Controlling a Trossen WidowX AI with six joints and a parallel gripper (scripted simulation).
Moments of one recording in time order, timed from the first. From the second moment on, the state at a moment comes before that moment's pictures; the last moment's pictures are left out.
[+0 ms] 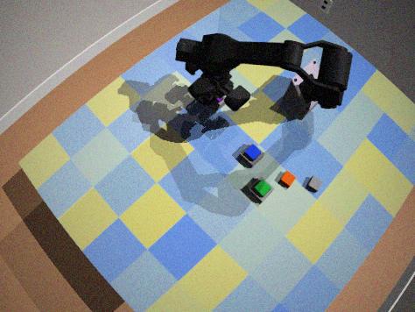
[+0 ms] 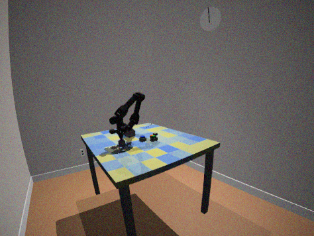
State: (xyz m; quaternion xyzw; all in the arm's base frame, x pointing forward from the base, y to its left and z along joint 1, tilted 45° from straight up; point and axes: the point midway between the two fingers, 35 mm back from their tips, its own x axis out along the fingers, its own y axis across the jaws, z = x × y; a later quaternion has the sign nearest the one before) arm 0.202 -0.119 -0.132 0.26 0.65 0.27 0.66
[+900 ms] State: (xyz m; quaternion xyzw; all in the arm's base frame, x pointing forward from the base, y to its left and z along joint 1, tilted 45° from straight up) arm 0.202 -0.137 -0.114 0.26 0.65 0.26 0.66
